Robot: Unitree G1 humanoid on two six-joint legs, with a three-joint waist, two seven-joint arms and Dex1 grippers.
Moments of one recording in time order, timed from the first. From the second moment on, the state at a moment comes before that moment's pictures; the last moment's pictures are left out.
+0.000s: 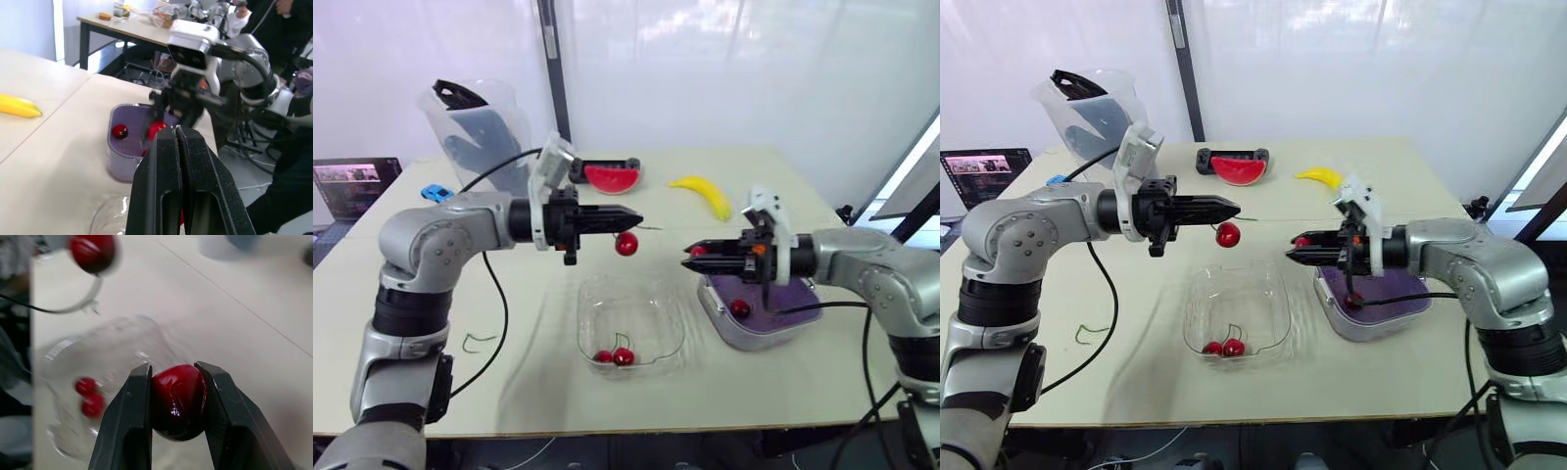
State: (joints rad) left arm -0.94 0.62 0.04 -0.12 -0.88 1.03 -0.95; right arm -0.71 -0.94 -0.02 -0.16 0.68 0.90 0.98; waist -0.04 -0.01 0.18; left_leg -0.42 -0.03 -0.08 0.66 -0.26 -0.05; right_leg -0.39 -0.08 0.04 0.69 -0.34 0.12
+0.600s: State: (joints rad) left arm -0.91 0.61 0.03 -0.13 -0.86 0.99 -0.96; right arm -0.66 -1.04 0.19 0.07 0.32 0.76 1.06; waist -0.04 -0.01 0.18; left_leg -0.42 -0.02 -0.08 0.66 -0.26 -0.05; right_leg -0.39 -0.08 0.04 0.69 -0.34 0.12
